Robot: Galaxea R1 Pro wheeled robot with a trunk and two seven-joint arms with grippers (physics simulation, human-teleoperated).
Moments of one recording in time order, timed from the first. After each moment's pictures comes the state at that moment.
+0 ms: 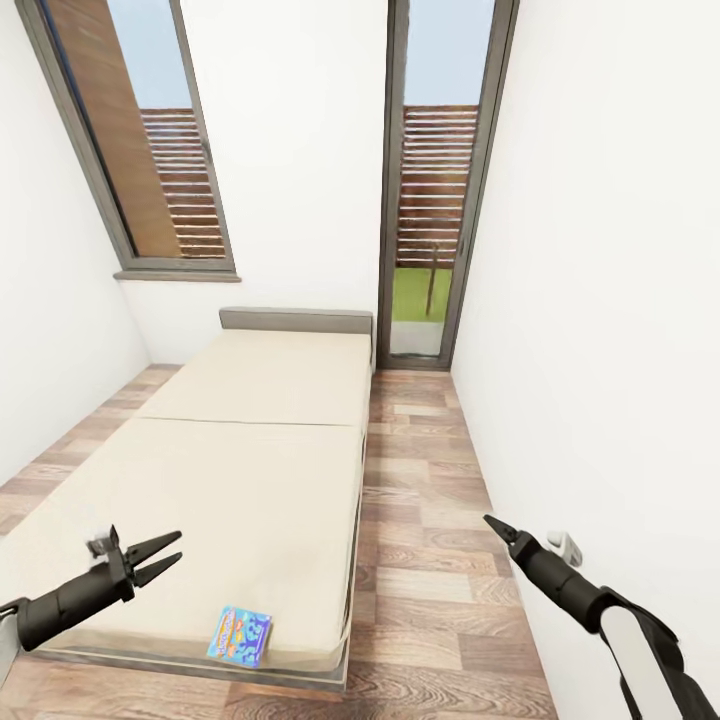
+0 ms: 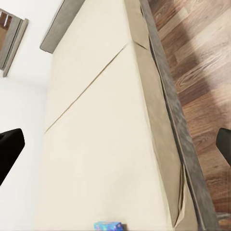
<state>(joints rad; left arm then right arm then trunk) -0.32 0.33 0.46 -1.00 0.39 0.93 -1.25 -0.22 -0.11 -0.25 -1.31 -0.84 0.62 0.24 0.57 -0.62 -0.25</state>
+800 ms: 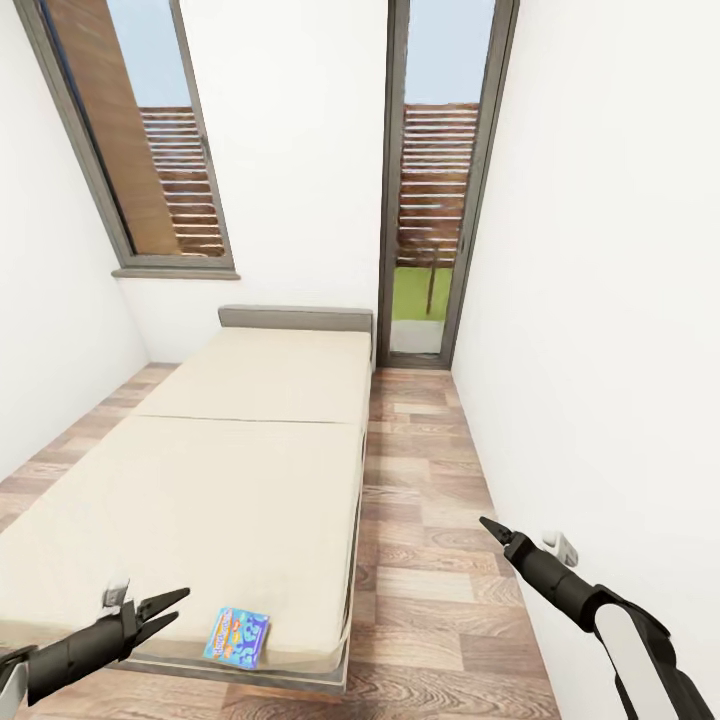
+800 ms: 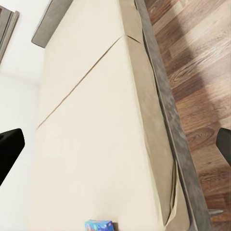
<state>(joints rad) -0.32 0.33 0.47 -0.74 0.18 0.75 -1.25 -0.22 -0.11 -0.23 -1.31 -0.84 0.62 0.21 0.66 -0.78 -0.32</state>
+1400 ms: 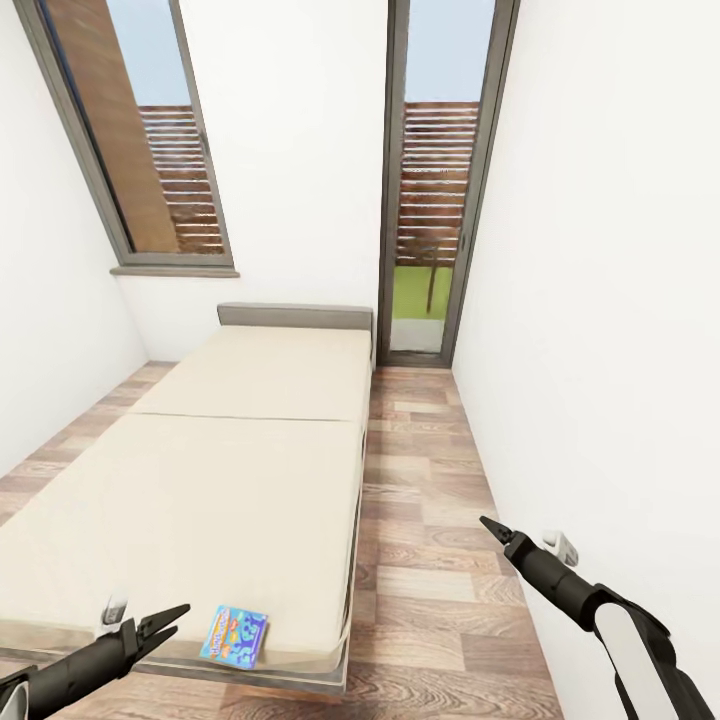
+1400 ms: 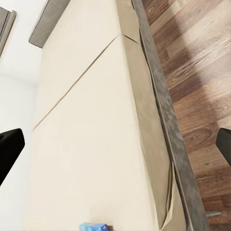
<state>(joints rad) -0.32 0.33 0.47 -0.63 0.17 0.63 -1.25 -0.23 -0.11 -0.23 -1.32 -0.85 0.62 0.20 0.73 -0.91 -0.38</state>
